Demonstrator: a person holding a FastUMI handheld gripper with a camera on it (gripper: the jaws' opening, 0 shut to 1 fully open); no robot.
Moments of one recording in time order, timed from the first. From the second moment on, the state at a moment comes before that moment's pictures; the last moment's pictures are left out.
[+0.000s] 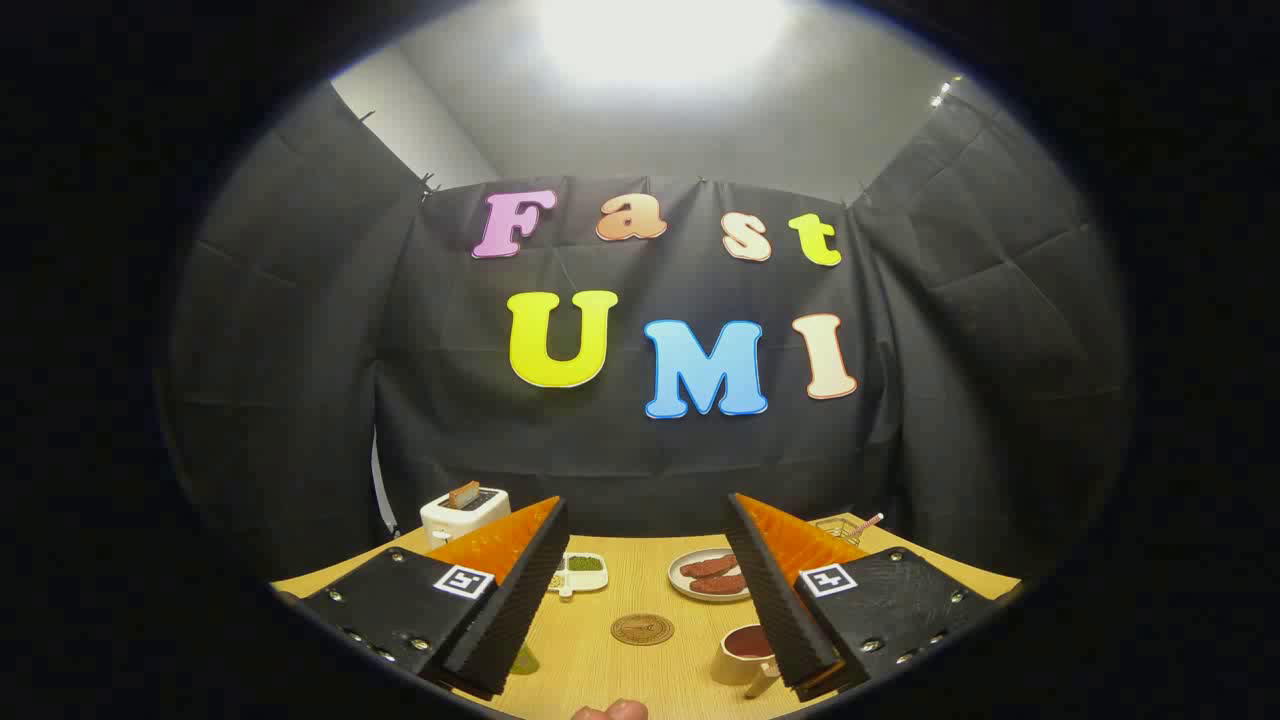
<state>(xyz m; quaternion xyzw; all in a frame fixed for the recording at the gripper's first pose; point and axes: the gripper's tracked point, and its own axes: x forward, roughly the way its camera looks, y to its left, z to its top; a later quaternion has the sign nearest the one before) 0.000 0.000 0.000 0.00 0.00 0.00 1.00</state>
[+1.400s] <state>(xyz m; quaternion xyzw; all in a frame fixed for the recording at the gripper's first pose) 0.014 0.030 -0.014 0.00 0.00 0.03 1.00</state>
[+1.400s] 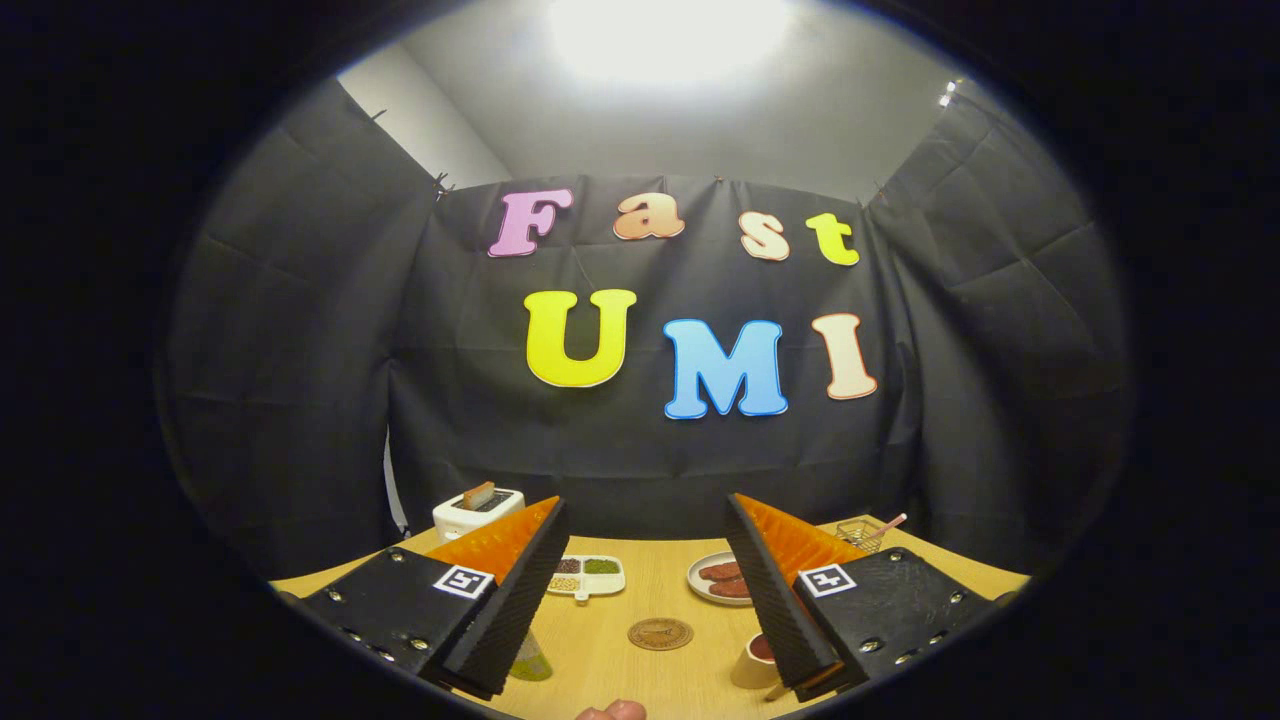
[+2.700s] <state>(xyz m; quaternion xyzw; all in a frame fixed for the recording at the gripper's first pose) 0.062 0.168 -0.150 0.00 0.07 0.09 0.99</state>
